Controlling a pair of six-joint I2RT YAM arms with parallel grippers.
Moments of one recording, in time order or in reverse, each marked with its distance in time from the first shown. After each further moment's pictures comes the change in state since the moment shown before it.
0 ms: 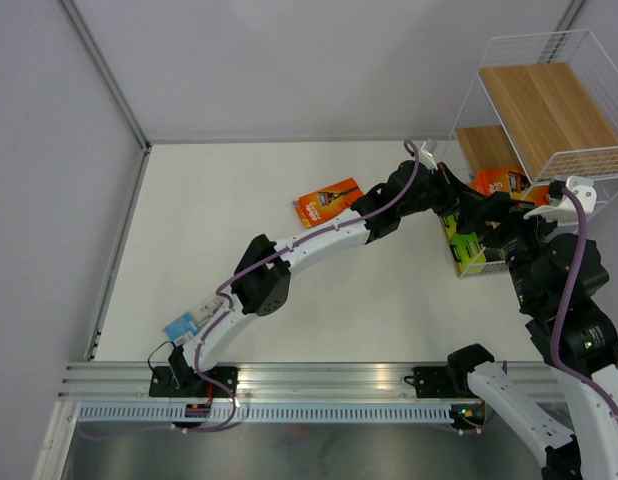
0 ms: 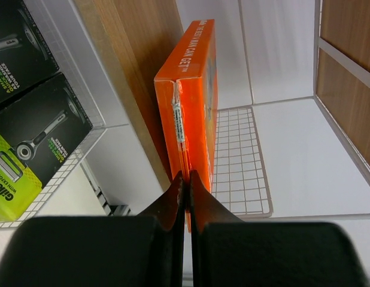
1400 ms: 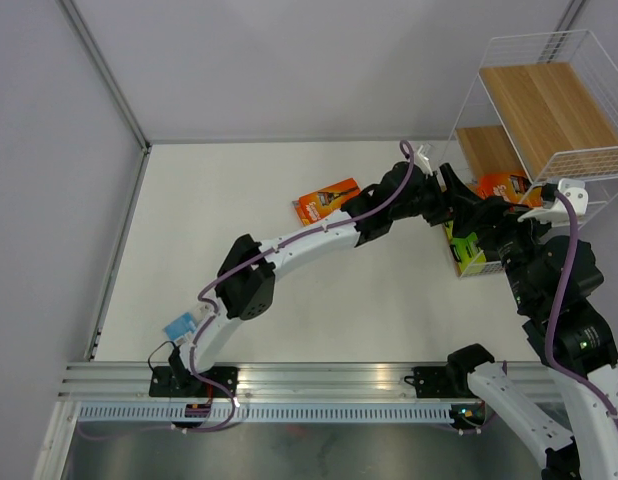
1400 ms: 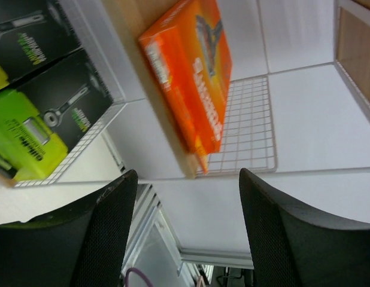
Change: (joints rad) left arm -0.011 -0.125 -0.128 -0.065 0.003 0.093; right arm 0.000 -0.017 -0.040 0.018 -0.037 -0.016
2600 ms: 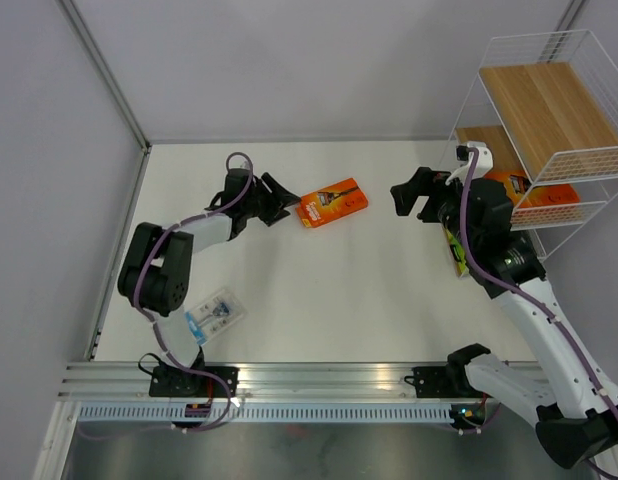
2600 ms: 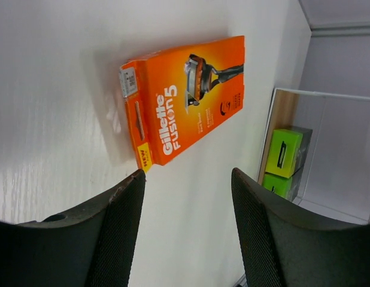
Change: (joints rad) left arm 0.721 -0.492 -1.081 0.140 0.116 0.183; right arm 0.000 0.325 -0.108 0.219 -0.257 0.117
